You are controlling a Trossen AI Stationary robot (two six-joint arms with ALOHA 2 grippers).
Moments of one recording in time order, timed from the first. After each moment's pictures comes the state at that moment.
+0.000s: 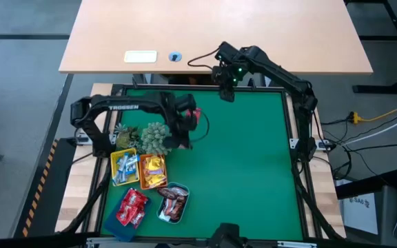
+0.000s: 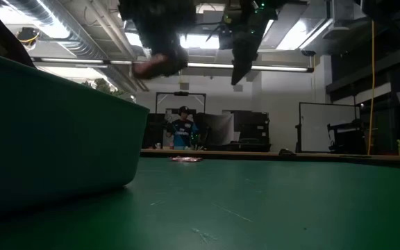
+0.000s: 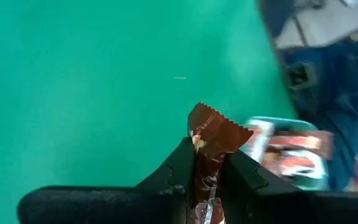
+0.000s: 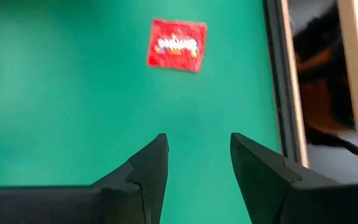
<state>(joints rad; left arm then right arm) 0.25 1.68 1.41 -0.88 0.63 0.27 -0.57 2.00 2.13 -1.34 -0.23 -0.45</state>
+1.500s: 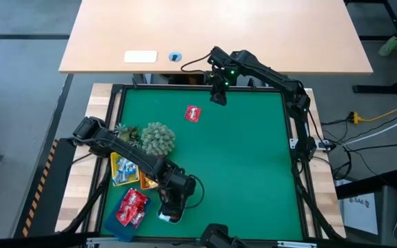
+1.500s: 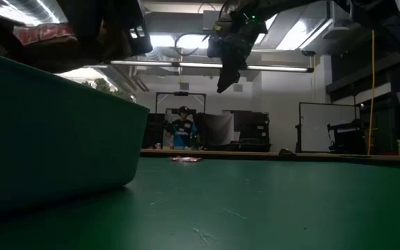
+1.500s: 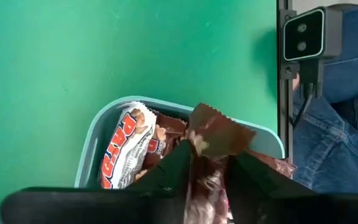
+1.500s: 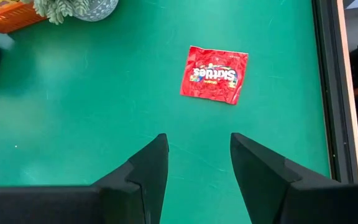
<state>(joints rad) -0.41 1.83 1.41 -0.72 0.18 -0.48 -0.57 2.08 2.13 -1.26 -0.39 -0.44</state>
